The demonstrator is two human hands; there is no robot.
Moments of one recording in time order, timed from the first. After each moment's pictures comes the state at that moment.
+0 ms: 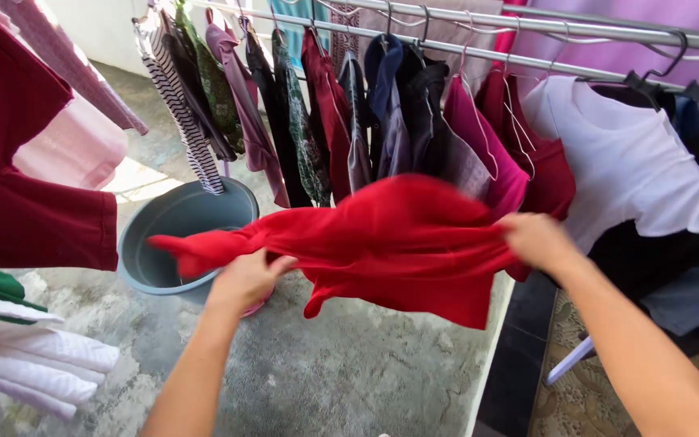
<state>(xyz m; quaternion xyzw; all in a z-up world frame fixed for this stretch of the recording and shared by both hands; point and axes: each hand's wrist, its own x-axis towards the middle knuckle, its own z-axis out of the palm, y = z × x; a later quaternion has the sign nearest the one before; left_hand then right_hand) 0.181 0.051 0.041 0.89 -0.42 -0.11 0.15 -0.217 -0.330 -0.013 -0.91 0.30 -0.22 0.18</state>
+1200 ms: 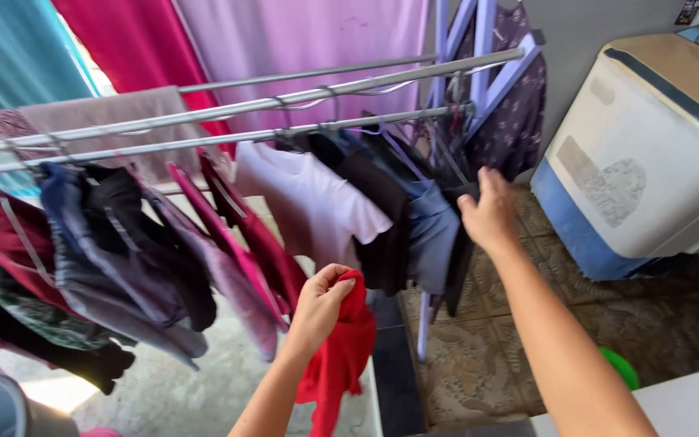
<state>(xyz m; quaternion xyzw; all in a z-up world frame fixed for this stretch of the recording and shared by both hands) -0.268 -0.302 0.015 0.46 -0.47 -0.56 0.50 -0.586 -0.448 0.030 -0.68 0.56 -0.47 -0.03</state>
